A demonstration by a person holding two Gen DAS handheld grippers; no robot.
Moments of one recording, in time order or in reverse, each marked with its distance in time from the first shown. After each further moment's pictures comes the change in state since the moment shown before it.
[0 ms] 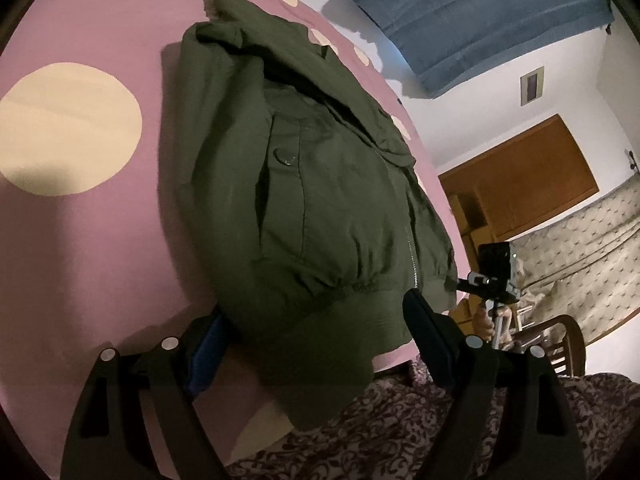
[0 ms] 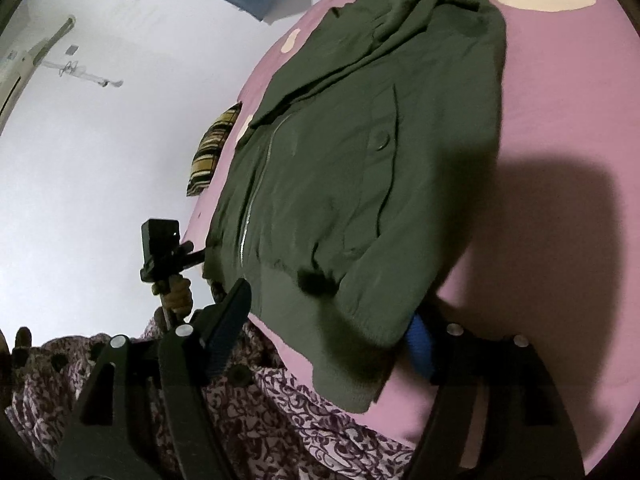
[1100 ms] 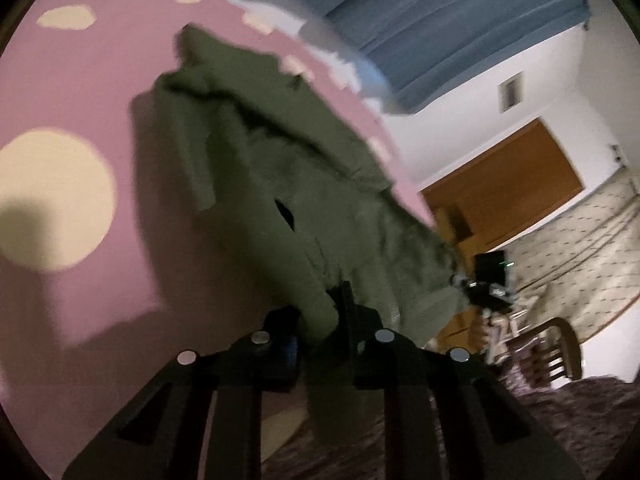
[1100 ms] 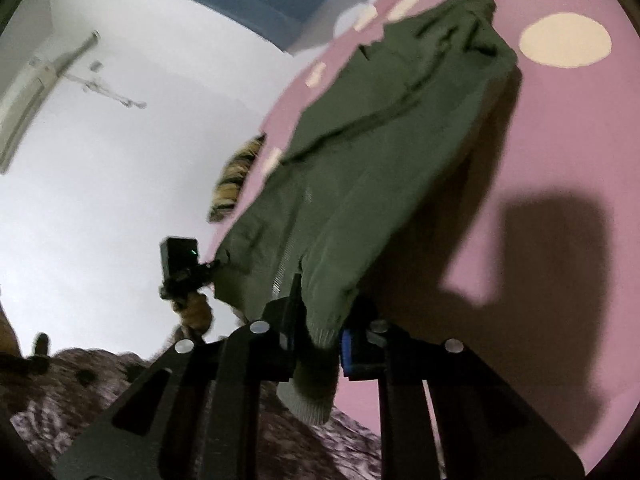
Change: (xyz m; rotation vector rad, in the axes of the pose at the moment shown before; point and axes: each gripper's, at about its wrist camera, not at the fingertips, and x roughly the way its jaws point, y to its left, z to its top) left arm -0.018 -0.020 0.024 0.066 -0.094 -0.079; right arm -0.031 0.003 0.010 -0.011 -0.131 0.096
